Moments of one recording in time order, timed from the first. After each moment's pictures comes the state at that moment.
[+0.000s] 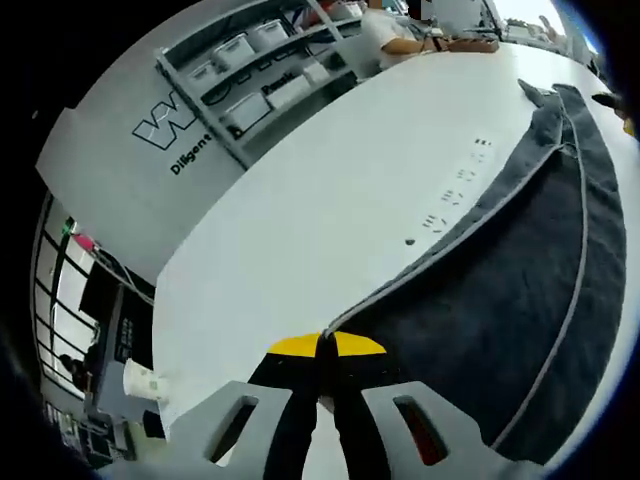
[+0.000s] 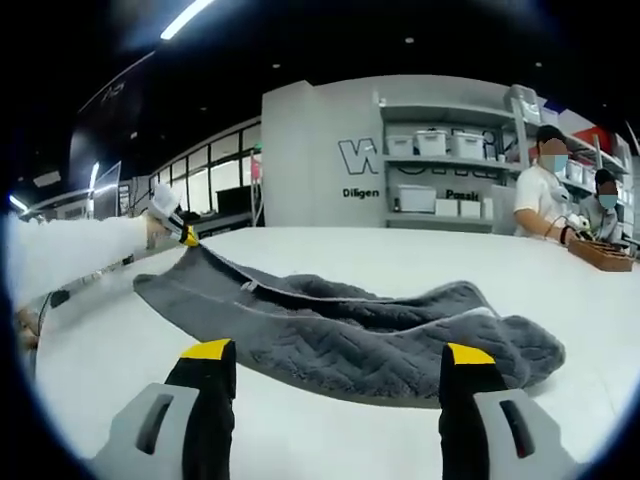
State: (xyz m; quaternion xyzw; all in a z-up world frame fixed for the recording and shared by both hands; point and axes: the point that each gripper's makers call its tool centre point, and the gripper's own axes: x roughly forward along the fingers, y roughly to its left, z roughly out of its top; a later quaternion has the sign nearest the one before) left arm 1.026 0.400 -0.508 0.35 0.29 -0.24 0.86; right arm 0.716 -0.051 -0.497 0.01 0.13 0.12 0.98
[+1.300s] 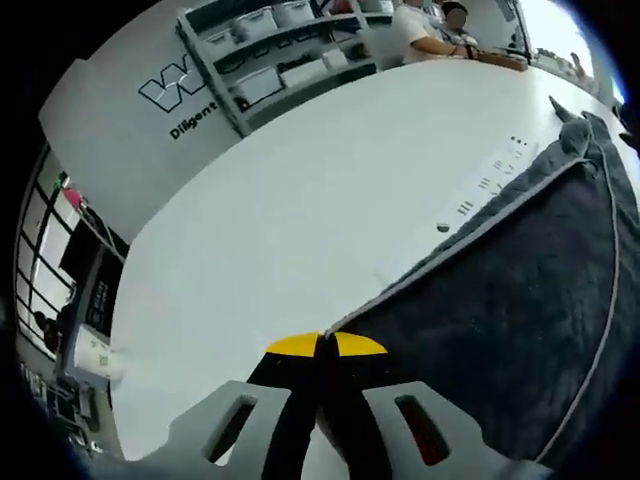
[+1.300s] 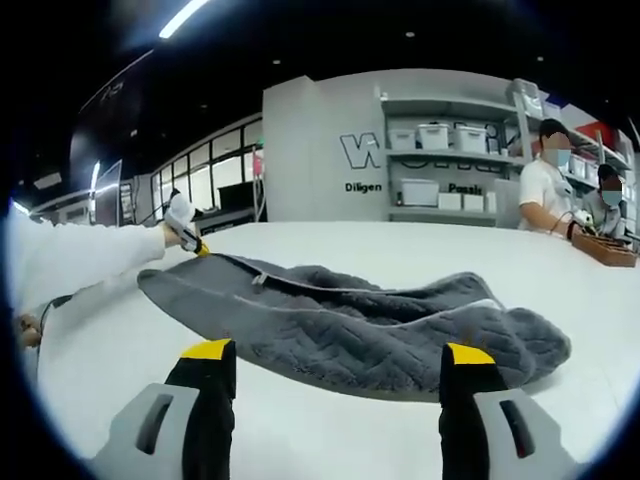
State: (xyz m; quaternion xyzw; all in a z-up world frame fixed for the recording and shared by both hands) left arm 1.054 0.404 -0.556 0.28 0.33 -0.23 0.87; right arm 0.718 -0.044 -0.504 0.01 0.14 0.13 0.98
